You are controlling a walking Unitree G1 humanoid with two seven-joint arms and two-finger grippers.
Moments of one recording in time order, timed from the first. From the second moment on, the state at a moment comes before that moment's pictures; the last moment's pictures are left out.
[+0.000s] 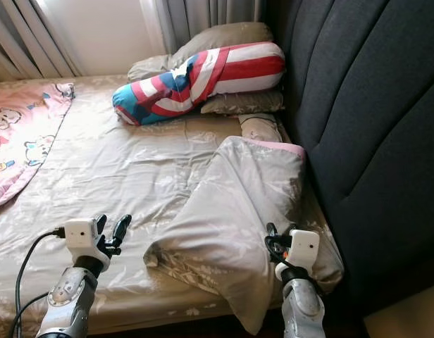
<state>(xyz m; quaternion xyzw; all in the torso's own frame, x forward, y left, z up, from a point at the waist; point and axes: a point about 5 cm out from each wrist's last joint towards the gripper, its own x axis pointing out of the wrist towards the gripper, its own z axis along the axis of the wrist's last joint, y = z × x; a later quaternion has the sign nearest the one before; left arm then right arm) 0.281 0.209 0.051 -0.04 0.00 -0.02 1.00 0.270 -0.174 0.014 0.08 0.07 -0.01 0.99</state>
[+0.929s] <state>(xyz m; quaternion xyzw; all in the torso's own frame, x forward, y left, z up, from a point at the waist) 0.274 0.213 0.049 -0.04 0.02 -0.01 1.00 0.267 -0.176 0.020 0.08 0.06 0.00 0.99</state>
